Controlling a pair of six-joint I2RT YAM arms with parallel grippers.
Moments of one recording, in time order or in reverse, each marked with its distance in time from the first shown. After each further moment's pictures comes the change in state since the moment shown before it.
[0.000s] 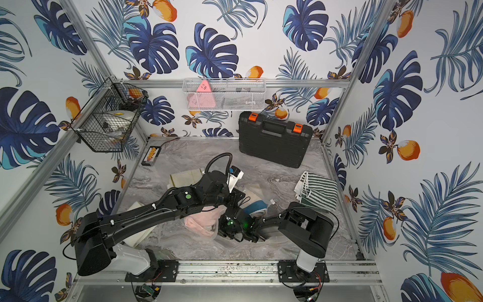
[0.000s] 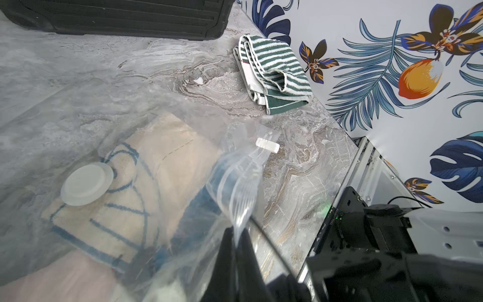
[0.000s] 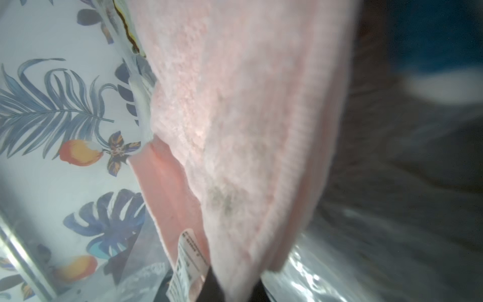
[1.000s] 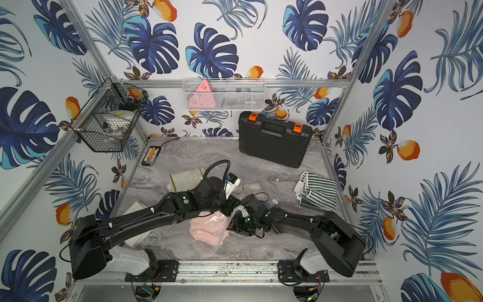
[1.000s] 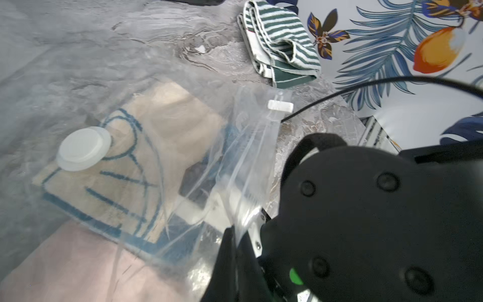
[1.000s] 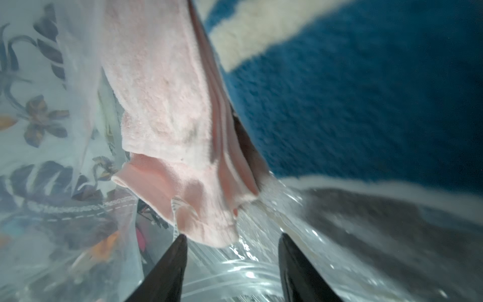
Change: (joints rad) left arm -0.021 -0.032 -0.097 0.011 0.059 -0.001; right arm -0.161 -0.303 -0.029 -0.578 -0.084 -0.321
